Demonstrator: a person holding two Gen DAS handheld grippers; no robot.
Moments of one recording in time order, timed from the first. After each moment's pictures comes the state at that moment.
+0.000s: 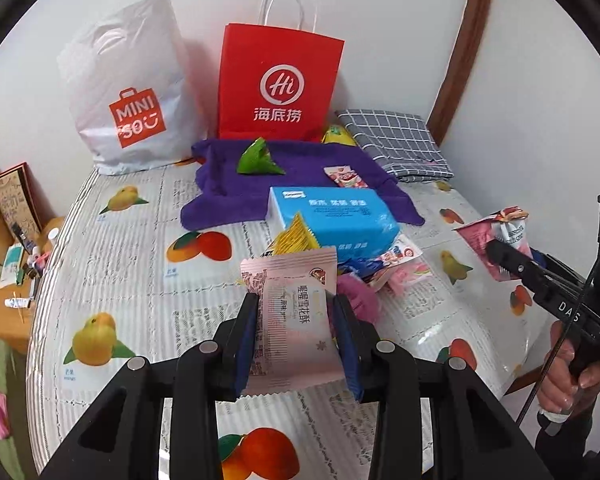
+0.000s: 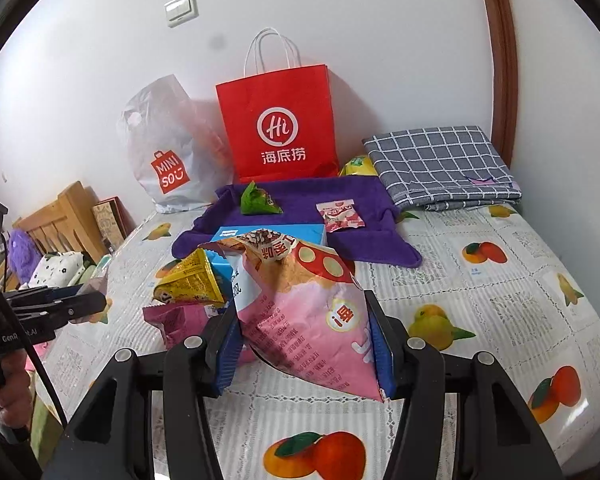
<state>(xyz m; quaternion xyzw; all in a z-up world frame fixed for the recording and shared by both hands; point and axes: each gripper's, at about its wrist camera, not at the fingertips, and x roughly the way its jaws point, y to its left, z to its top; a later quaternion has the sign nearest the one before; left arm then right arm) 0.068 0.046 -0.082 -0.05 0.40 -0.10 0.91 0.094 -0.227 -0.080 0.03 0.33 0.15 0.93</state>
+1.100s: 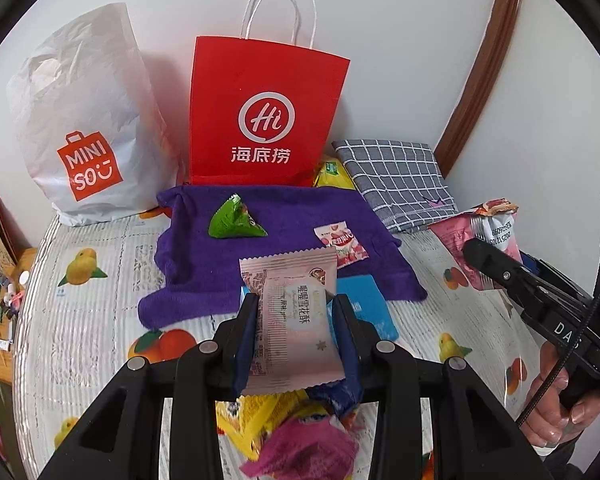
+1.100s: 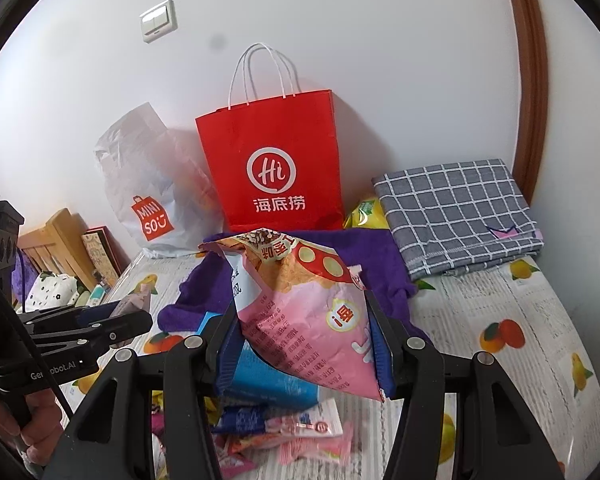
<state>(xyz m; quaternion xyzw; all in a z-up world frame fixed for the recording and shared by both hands) 0.198 0.021 -0.058 -0.07 0.40 -0.10 0.91 0.219 -0.204 -0.040 0.03 0.33 0.16 0.93</state>
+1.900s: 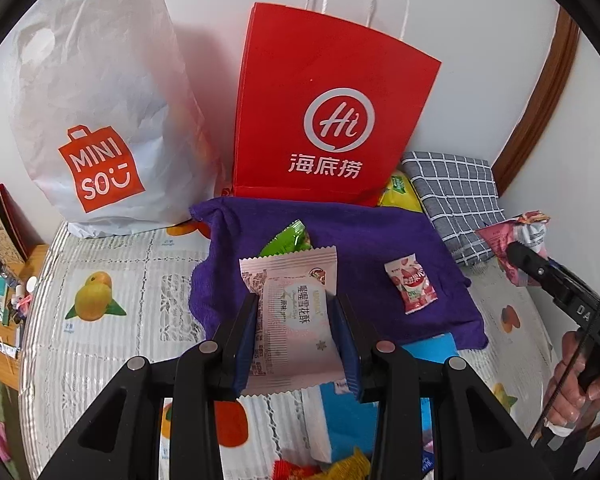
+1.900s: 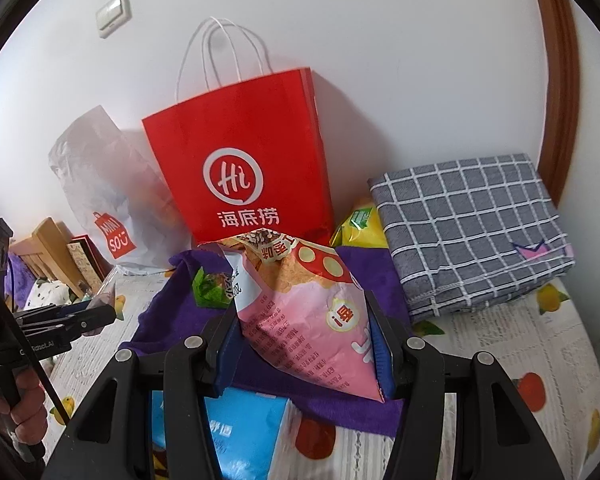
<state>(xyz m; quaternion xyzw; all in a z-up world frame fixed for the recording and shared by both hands) 0.288 0.061 -0.086 -0.09 0.43 -0.05 0.90 0.332 -0.216 -0.076 0.04 0.36 0.17 0.92</state>
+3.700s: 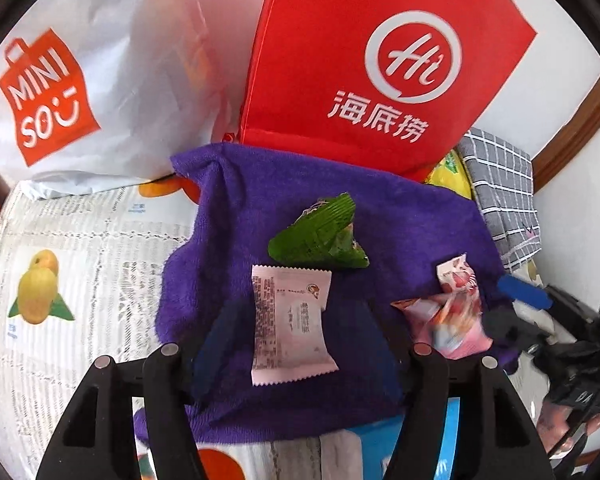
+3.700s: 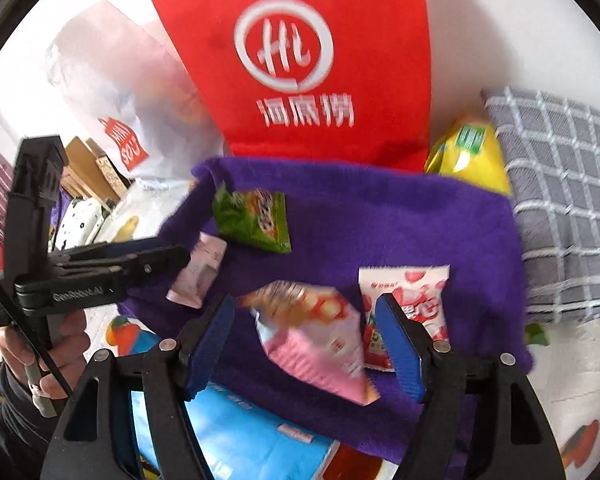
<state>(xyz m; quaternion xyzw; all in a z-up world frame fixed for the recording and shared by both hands) 0.358 0.070 -0.157 -0.13 0.50 -0.04 0.85 0.391 -0.151 -0.134 -0.01 0.47 0.28 0.84</state>
